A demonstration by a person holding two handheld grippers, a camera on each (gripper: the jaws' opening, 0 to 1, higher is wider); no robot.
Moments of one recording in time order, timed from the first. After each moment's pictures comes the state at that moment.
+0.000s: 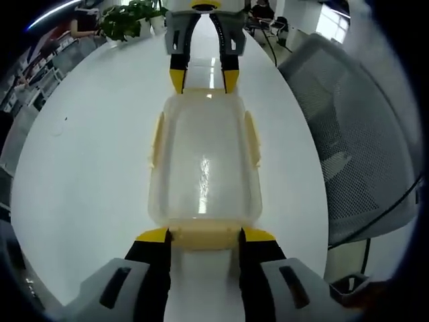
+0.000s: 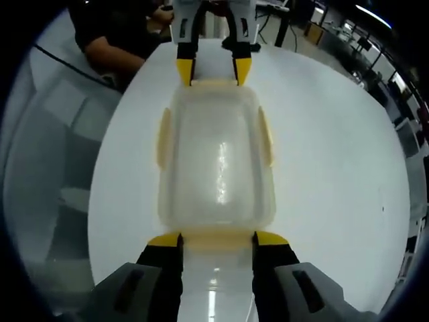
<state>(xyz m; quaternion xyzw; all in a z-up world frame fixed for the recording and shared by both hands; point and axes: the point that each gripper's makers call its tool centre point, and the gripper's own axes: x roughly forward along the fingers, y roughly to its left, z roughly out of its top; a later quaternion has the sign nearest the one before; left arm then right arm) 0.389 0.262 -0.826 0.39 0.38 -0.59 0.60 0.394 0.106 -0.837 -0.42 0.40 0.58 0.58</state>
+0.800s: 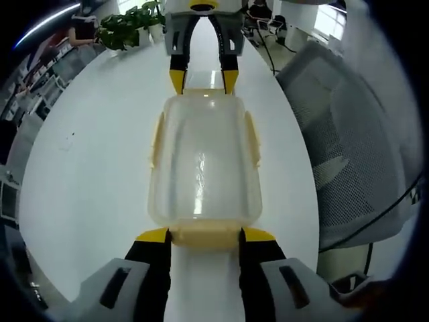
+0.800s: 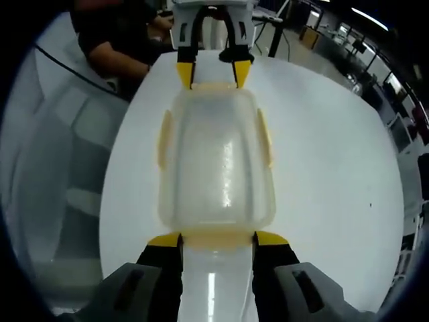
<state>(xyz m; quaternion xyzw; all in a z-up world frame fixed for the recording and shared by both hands) 0.387 0.248 -0.792 0.41 0.36 -0.58 0.60 0.390 0.092 -0.802 -0.41 0.38 0.57 0.60</state>
